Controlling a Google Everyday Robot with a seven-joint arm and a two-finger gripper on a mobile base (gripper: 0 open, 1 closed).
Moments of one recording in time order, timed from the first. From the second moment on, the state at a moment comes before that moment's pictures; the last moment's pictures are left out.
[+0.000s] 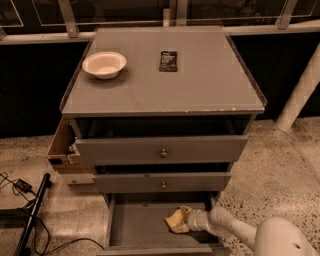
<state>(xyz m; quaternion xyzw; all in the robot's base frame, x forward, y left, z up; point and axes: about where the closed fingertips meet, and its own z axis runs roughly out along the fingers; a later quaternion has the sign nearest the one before) 0.571 -0.121 0.119 -0.48 0.78 0.20 0.35</state>
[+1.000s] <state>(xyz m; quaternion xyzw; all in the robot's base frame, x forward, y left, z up) 0.560 -0.126 0.138 -0.50 0.76 0.21 0.35</state>
